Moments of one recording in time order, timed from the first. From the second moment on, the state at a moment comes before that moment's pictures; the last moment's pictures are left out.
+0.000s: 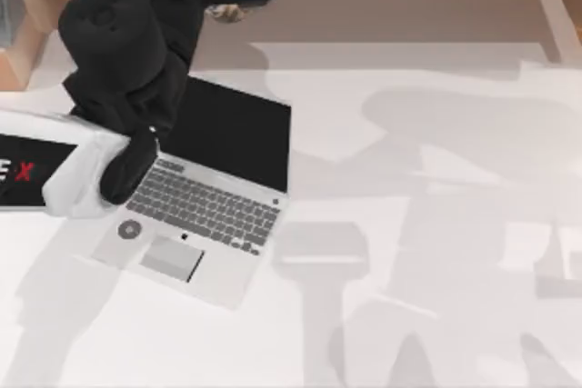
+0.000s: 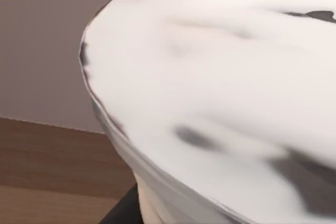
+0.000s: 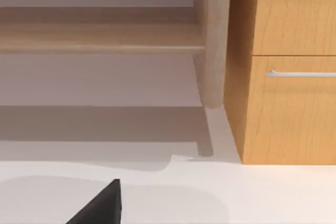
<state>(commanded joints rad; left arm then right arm) -0.49 1.79 0.87 1.08 -0.29 -0.19 0.00 0.00 0.00 0.00 0.00 0.00</state>
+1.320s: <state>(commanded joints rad) -1.11 1.95 0.94 0.63 -1.04 -0.34 0.00 0.00 0.00 0.00 0.00 0.00</state>
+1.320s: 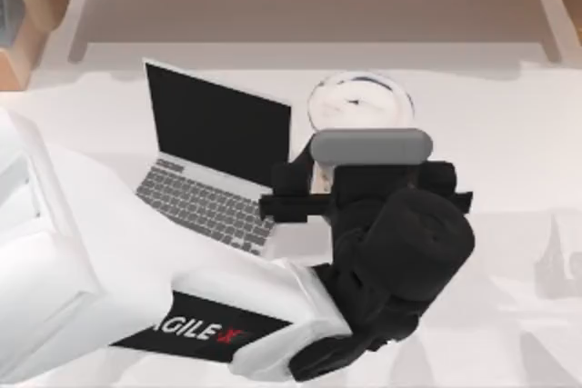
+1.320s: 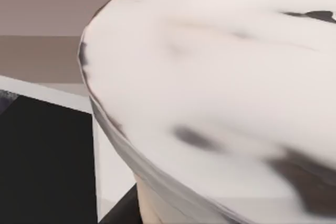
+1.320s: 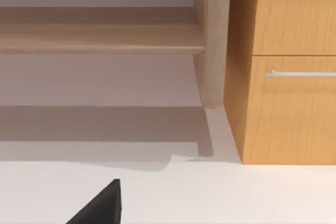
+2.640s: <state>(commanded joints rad) -1.12 2.05 0.91 0.75 -1.04 -0.35 0.00 0.00 0.00 0.00 0.00 0.00</state>
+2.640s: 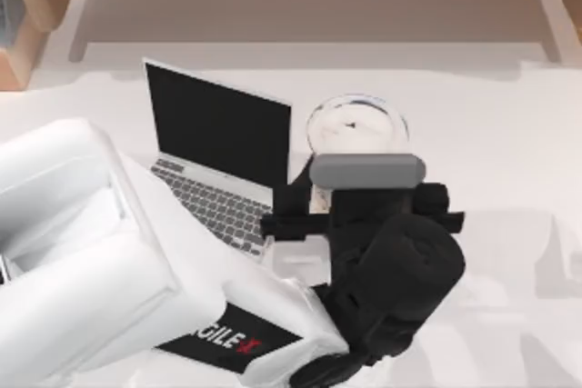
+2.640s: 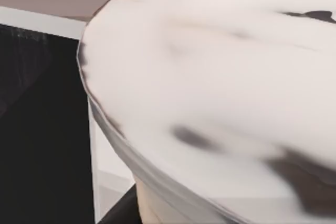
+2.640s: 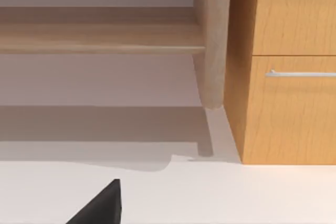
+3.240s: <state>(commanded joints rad) -1.12 2.05 0.91 0.75 -1.04 -0.35 0.00 0.00 0.00 0.00 0.00 0.00</state>
